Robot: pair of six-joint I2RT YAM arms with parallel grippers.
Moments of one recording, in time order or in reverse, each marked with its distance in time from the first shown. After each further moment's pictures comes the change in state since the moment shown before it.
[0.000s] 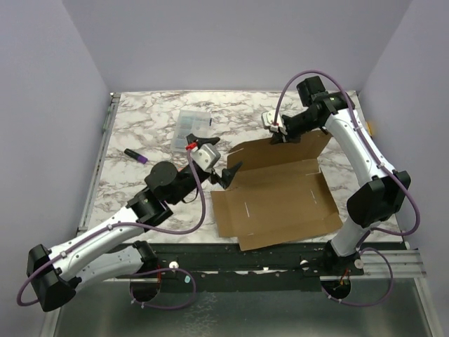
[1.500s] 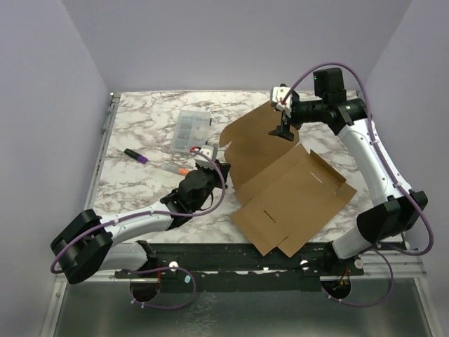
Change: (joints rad) left arm 0.001 0.338 -0.182 0.280 -0.340 -0.598; right arm -0.012 -0.169 -0.068 0.423 -0.002 0.468
